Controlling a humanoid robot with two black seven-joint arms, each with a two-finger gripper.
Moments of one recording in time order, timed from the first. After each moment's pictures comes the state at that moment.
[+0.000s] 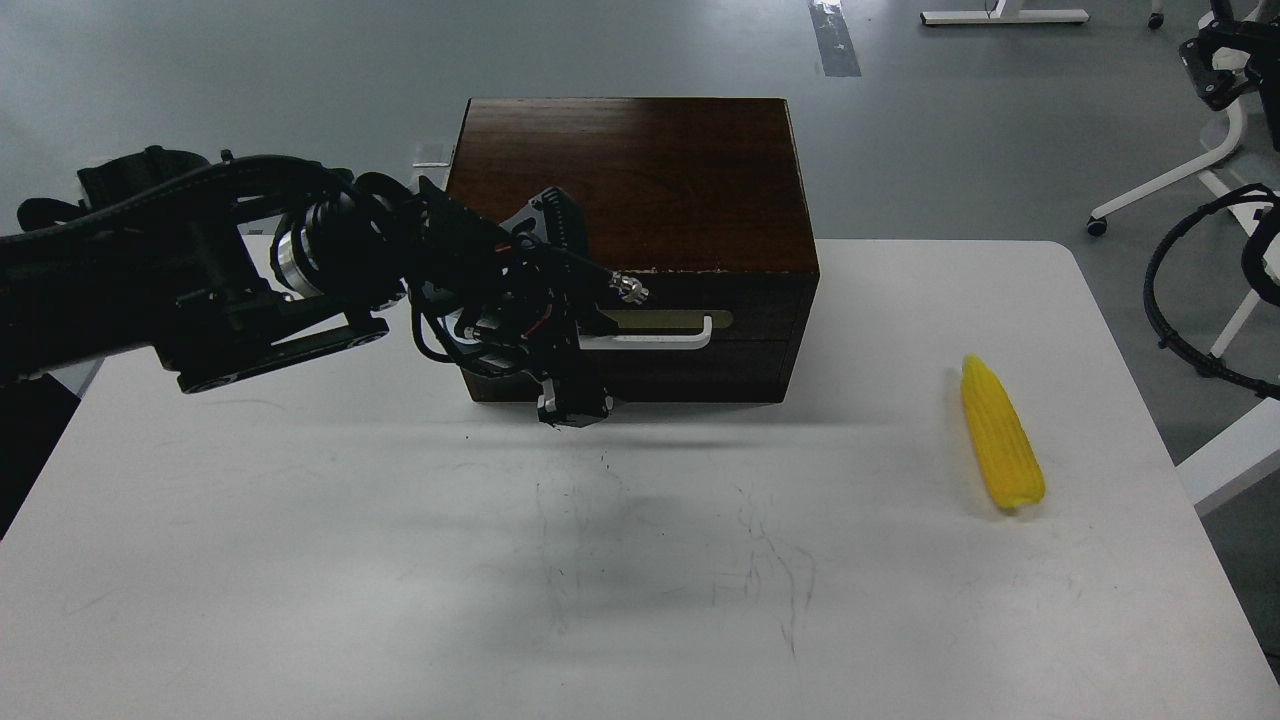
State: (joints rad) left arm -1.40 0.40 0.06 -1.24 2.10 -0.45 -0.49; right arm 1.03 -0.55 0.66 0.36 0.33 0.49 0.28
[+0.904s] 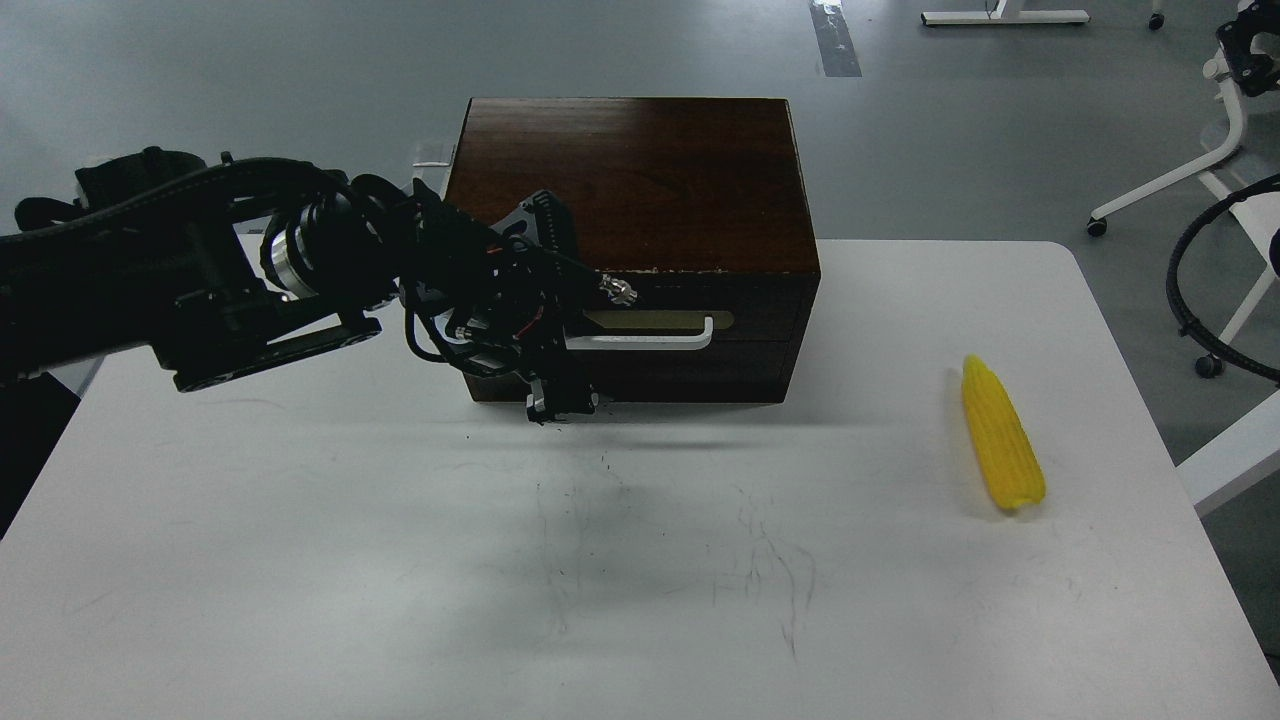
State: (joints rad) left arm -1.40 0.40 0.09 -1.22 2.10 -0.45 -0.49; right arm 1.04 -0.56 0.70 0.34 0.33 0.49 0.28
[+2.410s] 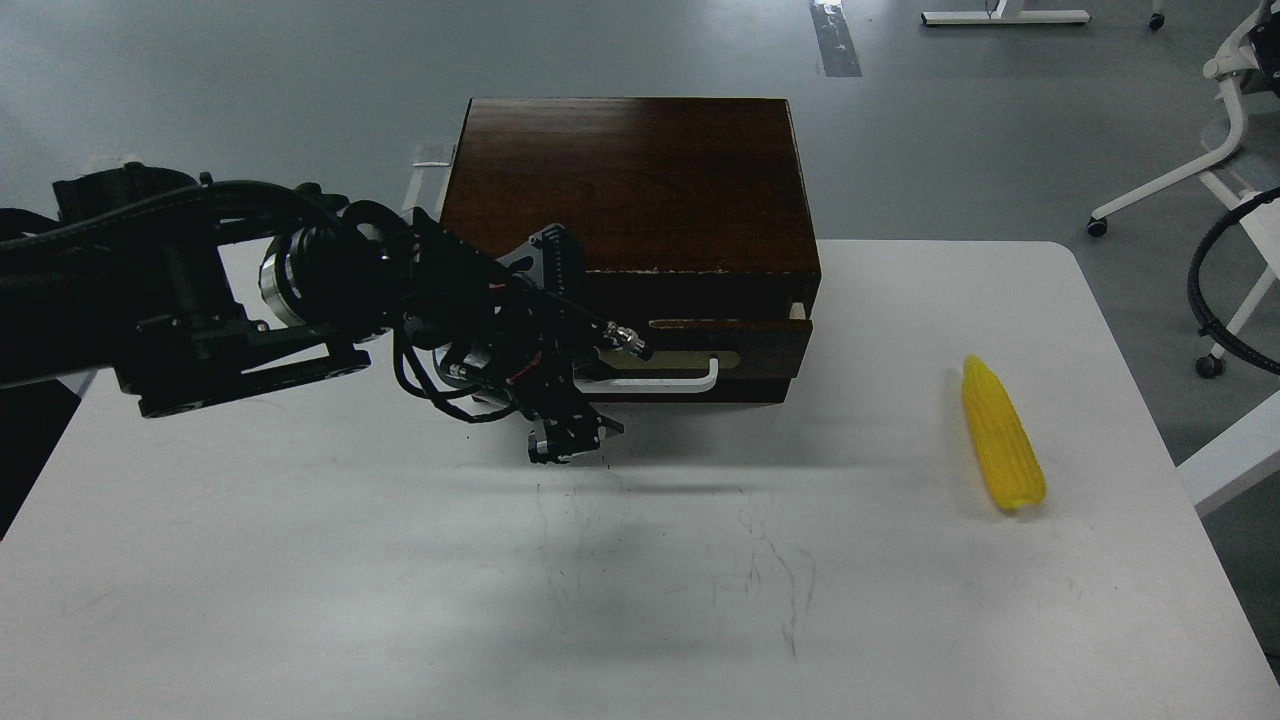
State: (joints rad) left arm -1.41 0.47 0.09 -1.42 2.10 -0.46 -0.49; right arm 1.04 -0.58 0.69 0.32 0.33 0.49 0.28
